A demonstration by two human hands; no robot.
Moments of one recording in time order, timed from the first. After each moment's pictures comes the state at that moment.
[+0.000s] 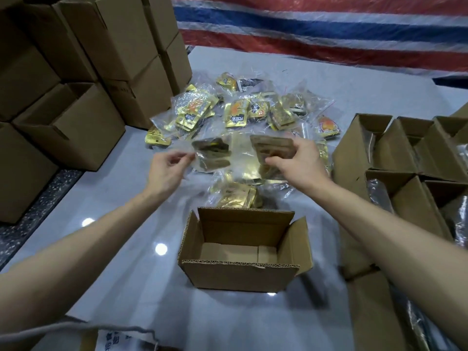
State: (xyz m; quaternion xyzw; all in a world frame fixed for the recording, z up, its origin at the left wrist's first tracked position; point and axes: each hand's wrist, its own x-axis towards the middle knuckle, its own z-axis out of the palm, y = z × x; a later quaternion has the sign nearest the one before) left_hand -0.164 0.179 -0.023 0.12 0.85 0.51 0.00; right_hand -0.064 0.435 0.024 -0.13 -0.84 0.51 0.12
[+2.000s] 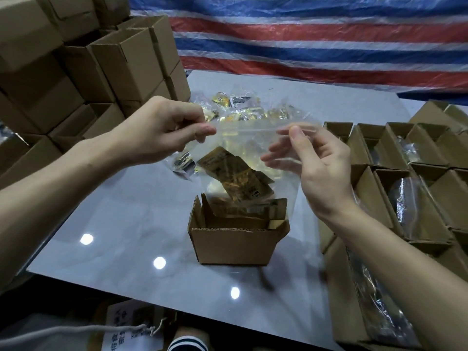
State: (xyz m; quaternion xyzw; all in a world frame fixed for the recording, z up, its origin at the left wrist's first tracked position) left_hand -0.066 0.149 0.190 0.53 0.79 0.30 -0.03; right_hand 0.076 0.368 0.142 0.00 -0.68 0.67 0.29
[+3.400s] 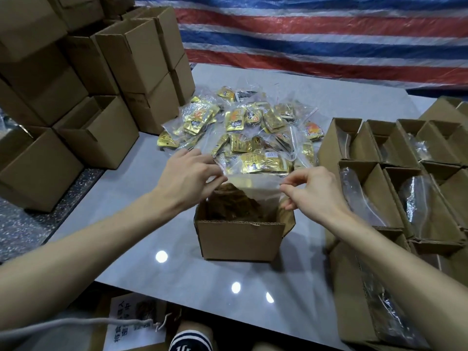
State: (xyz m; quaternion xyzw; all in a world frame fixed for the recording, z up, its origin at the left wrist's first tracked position) left_hand -0.052 0.163 0.079 0.46 0.86 0.13 -0.19; right_hand 0.068 0.396 0.077 -0.20 -0.89 0.40 0.10
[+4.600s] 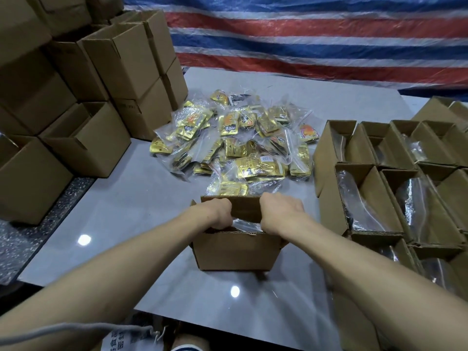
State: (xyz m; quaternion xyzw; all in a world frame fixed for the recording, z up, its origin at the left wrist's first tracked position) left_hand -0.053 0.233 0.020 0.26 0.90 0.02 0.34; right_hand 0.028 0.362 0.045 -0.14 -0.97 0.03 -0.17
